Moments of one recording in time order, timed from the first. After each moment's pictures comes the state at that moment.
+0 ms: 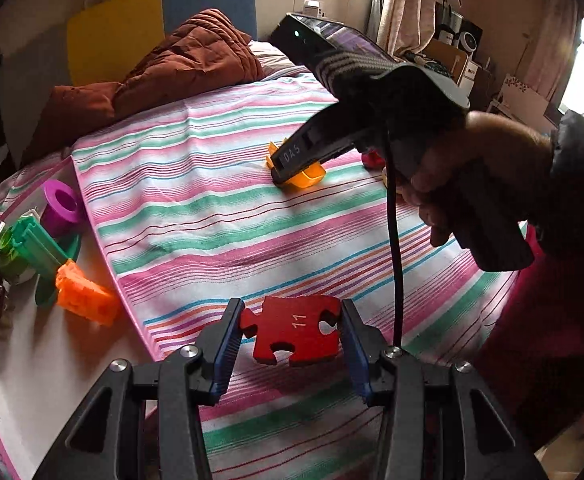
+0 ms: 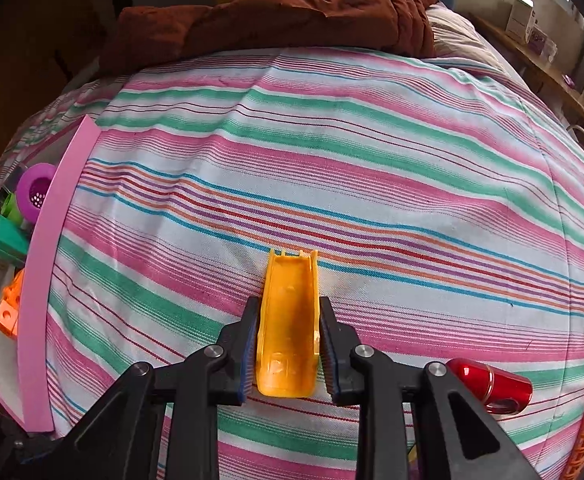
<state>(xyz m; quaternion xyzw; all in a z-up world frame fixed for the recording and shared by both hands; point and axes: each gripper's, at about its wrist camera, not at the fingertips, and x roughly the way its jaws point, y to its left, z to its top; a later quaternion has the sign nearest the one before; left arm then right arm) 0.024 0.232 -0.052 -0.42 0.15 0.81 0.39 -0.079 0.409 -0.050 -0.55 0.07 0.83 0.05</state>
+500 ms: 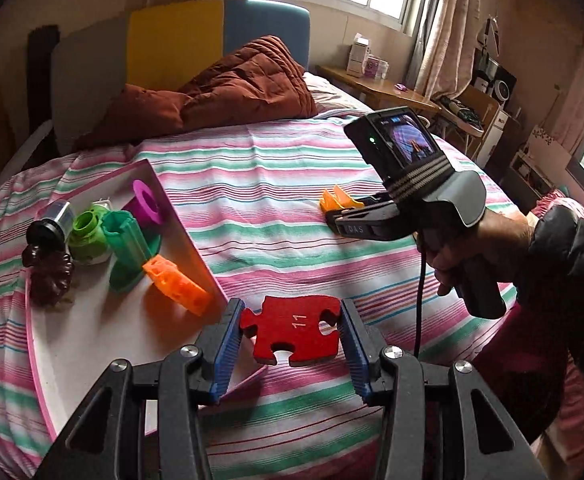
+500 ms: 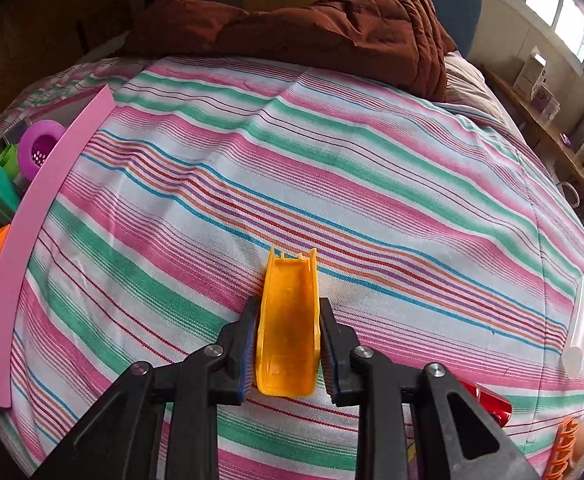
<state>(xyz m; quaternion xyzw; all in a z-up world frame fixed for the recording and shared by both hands) 0.016 0.170 -0.008 -0.41 0.08 0.85 0.34 -0.067 0.392 -0.050 -0.52 -0.03 0.85 0.05</state>
